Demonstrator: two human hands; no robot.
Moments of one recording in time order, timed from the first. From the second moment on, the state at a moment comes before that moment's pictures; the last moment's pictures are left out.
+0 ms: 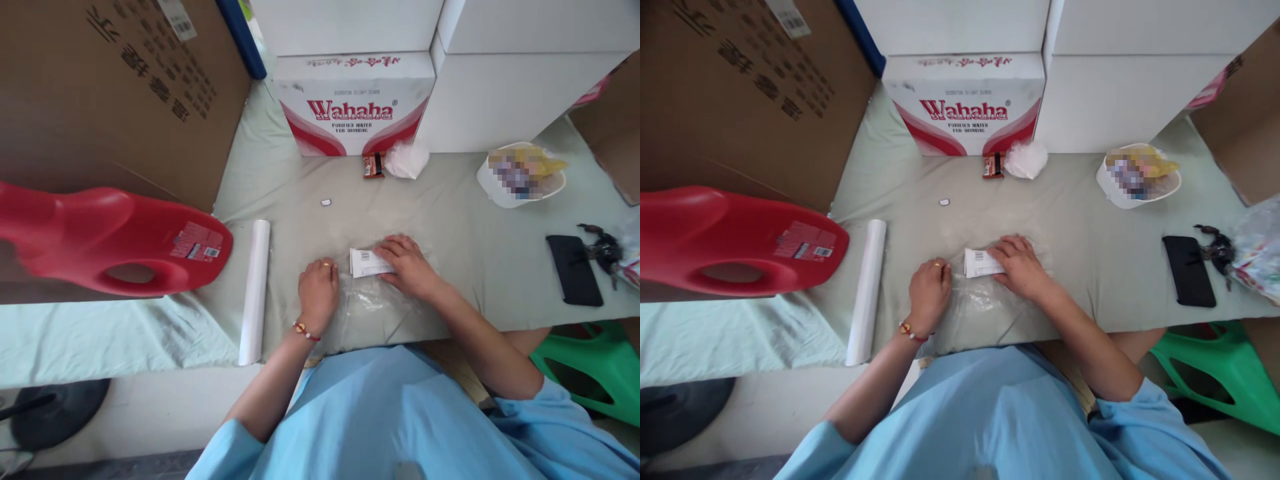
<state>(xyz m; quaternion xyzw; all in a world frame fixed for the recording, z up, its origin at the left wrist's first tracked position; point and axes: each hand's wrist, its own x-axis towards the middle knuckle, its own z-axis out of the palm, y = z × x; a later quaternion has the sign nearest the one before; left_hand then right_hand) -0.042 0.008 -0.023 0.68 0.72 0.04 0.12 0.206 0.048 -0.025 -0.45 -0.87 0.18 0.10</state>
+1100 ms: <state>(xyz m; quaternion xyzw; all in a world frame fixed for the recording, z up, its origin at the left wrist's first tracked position) -0.044 0.029 -0.019 0.64 0.70 0.19 0.27 0.239 0.040 -0.037 -0.40 -0.89 0.14 0.16</state>
